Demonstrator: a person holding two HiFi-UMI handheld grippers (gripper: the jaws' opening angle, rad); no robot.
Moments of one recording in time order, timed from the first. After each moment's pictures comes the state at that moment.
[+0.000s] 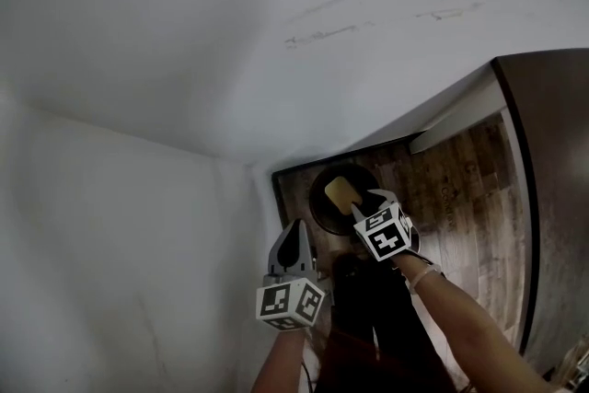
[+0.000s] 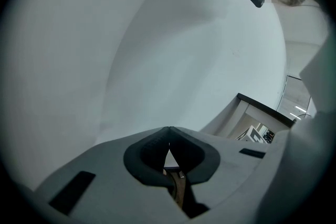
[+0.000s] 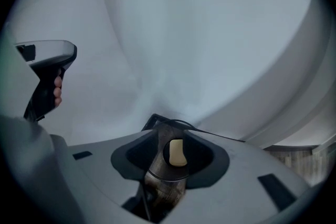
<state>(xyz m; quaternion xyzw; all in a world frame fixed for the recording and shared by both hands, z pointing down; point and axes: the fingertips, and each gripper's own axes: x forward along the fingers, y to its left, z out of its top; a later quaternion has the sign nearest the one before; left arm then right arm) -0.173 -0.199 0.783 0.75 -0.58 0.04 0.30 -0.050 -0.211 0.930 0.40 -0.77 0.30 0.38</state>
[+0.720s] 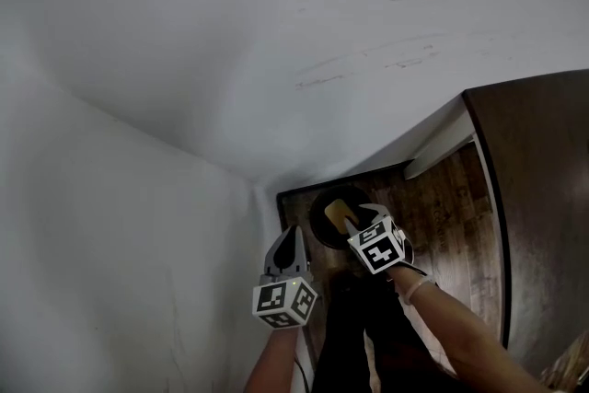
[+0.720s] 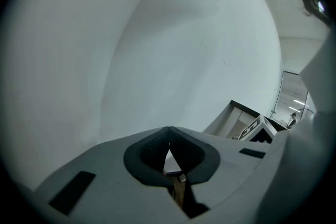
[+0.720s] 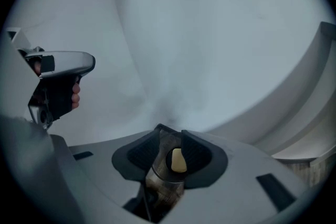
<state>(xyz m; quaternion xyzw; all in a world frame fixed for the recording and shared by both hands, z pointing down) -0.170 -0.194 0.714 0.76 -0.58 0.05 0.27 -0.057 -0.207 0.833 0.39 -0.80 0.26 0.36</state>
